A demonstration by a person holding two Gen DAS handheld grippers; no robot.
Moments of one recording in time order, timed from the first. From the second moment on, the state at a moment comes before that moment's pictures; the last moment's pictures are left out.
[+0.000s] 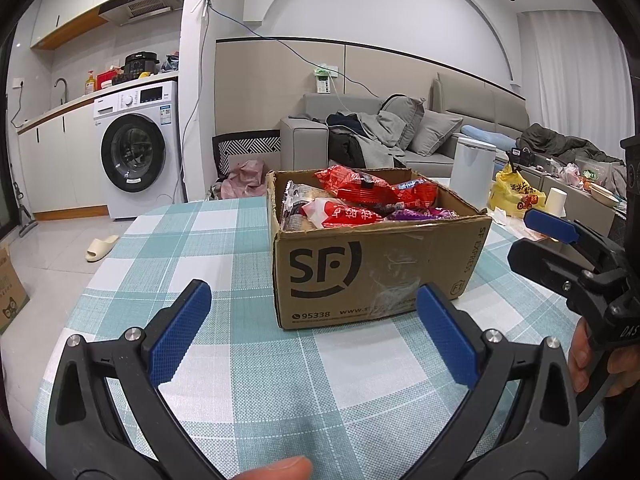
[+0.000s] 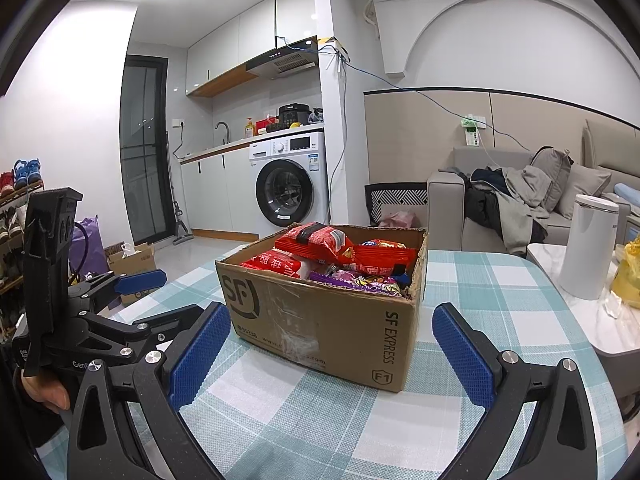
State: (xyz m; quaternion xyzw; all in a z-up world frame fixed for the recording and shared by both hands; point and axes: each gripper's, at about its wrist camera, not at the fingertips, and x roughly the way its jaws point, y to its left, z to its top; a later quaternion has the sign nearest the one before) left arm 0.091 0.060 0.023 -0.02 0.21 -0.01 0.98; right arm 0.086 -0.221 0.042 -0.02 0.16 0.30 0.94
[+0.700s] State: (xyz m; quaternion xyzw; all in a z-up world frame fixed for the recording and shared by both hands) left arm 0.091 0.060 0.023 -0.02 0.21 -0.01 0.98; right arm 0.086 -0.222 0.043 -0.02 0.16 0.30 0.94
